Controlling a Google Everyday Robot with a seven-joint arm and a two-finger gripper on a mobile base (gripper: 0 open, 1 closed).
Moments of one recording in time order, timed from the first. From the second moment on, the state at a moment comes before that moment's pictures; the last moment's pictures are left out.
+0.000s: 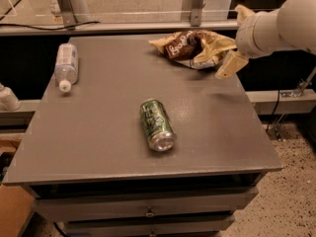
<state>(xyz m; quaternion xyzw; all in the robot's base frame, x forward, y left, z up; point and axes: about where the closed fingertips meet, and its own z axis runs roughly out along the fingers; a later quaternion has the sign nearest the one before) 0.681 -0.209 0.926 -0.57 0.68 -0.17 0.44</state>
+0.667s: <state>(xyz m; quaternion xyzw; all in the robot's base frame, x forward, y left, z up) 0.691 -0.218 1.007 -0.53 0.66 -0.20 0.48</state>
